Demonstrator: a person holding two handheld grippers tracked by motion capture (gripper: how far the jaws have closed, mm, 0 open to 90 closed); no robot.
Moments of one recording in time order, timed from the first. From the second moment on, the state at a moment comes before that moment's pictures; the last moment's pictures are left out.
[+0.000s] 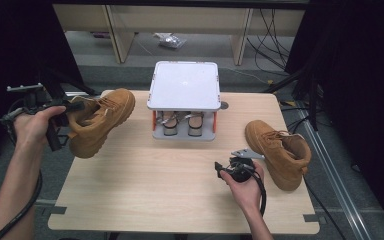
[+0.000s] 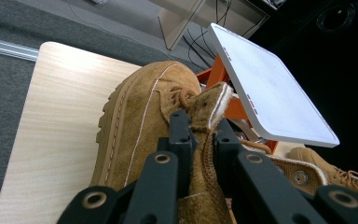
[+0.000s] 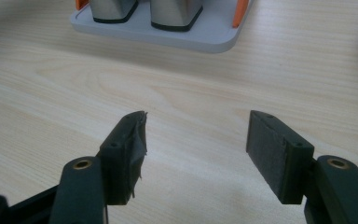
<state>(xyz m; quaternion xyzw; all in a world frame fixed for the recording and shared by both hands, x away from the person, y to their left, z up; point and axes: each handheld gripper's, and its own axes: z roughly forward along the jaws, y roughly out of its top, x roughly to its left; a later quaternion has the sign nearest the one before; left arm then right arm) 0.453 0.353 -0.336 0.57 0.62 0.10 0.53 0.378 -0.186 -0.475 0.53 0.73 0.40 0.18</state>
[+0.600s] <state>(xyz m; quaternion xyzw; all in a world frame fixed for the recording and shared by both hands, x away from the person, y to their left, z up) 0.464 0.346 -0.322 0.56 0.62 0.10 0.54 0.378 -0.188 -0.474 0.54 0.73 0.39 0.18</state>
